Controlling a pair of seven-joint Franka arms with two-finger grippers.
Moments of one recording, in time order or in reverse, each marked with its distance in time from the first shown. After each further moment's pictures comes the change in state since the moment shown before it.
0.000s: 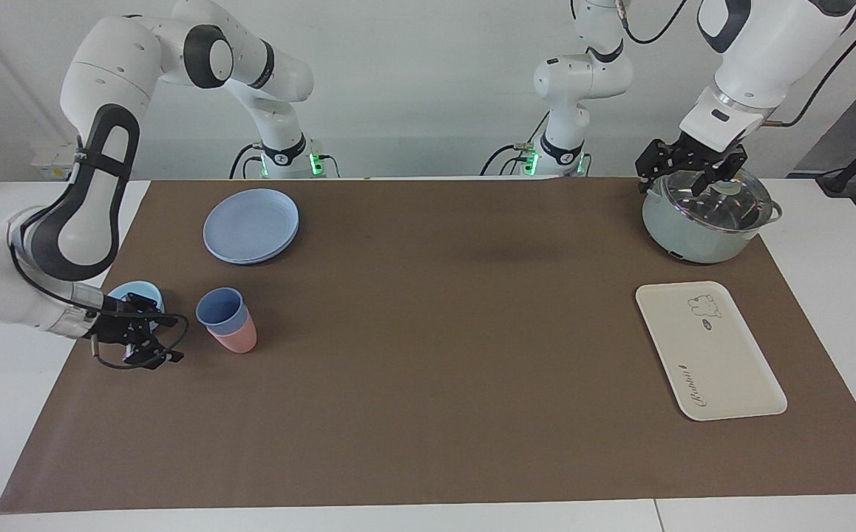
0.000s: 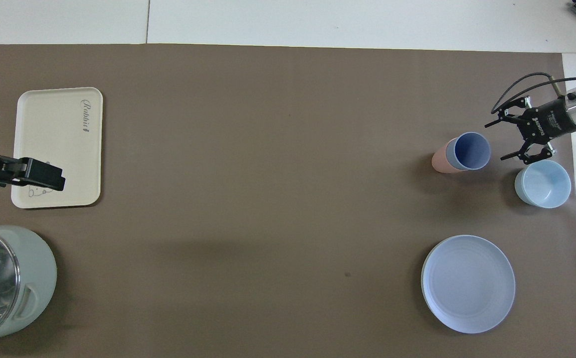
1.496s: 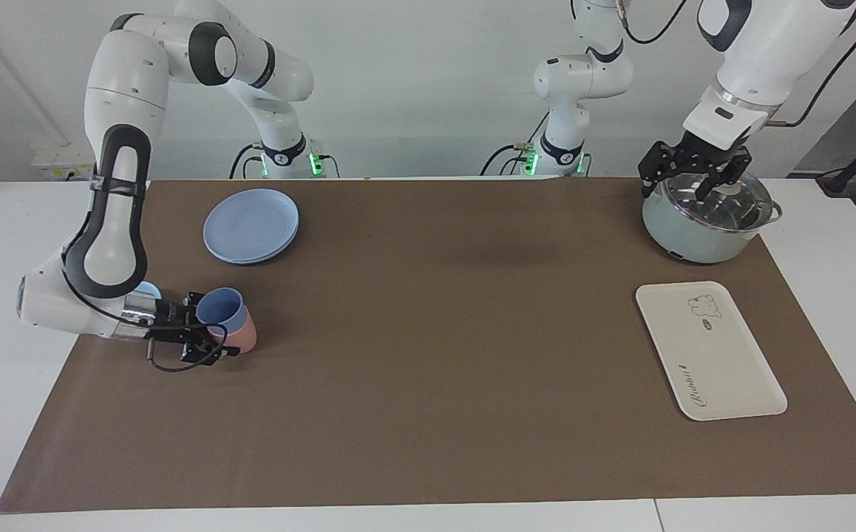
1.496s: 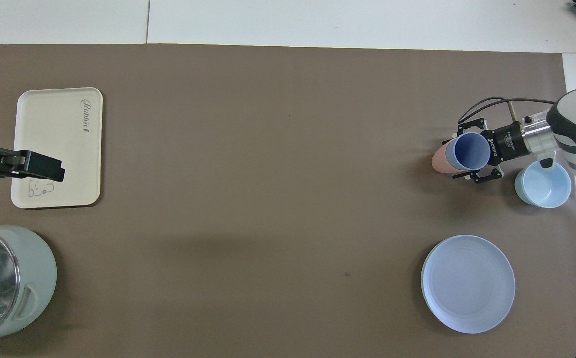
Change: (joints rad) left arm 0.000 0.000 -0.001 0.000 0.000 0.051 -0.001; right arm 0.026 -0.022 0.009 -0.224 0.263 0.024 0.035
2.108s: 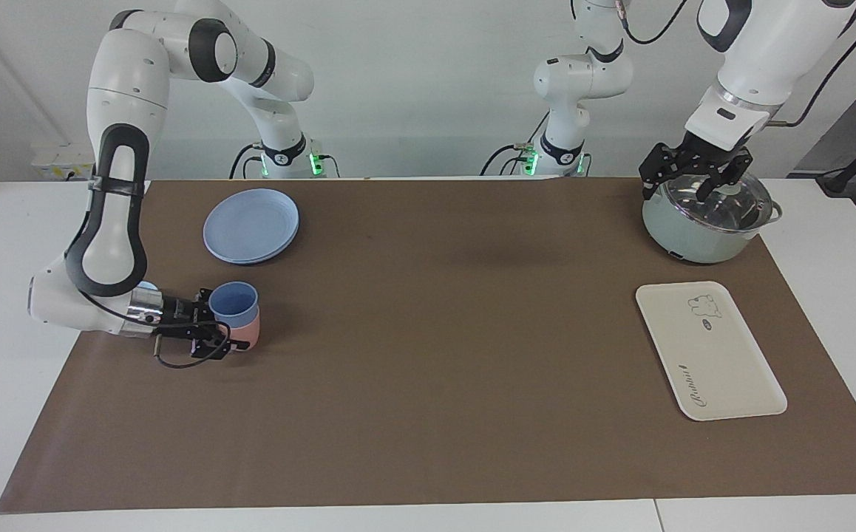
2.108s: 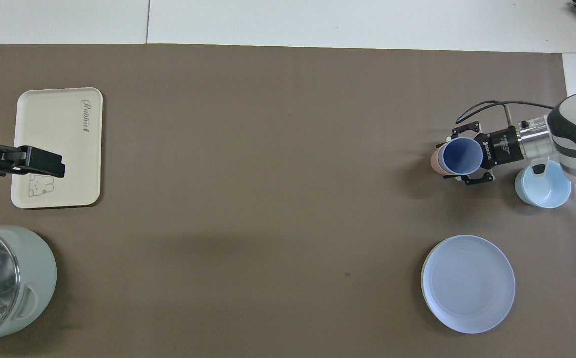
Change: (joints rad) left arm 0.000 0.000 0.000 -0.012 -0.002 0.033 -0.067; right arm 0.001 -0.016 0.001 -0.051 0.093 -0.002 0.000
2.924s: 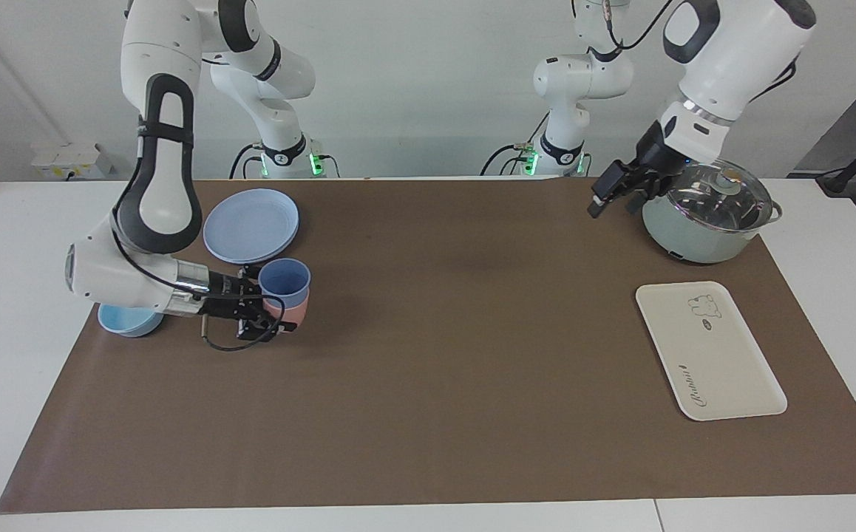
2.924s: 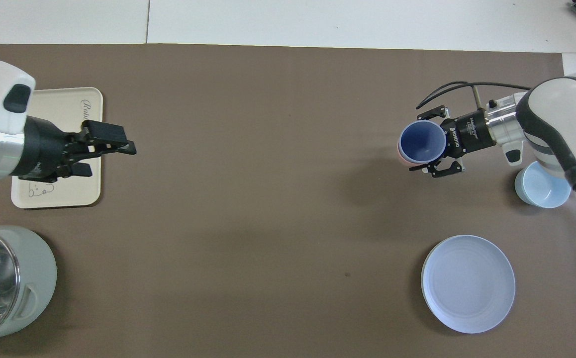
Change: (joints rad) left arm -0.123 -0.034 -0.022 -0.148 -0.287 0.276 -0.467; right arm 0.220 -0.182 0.010 -0.033 0.005 0.031 0.319
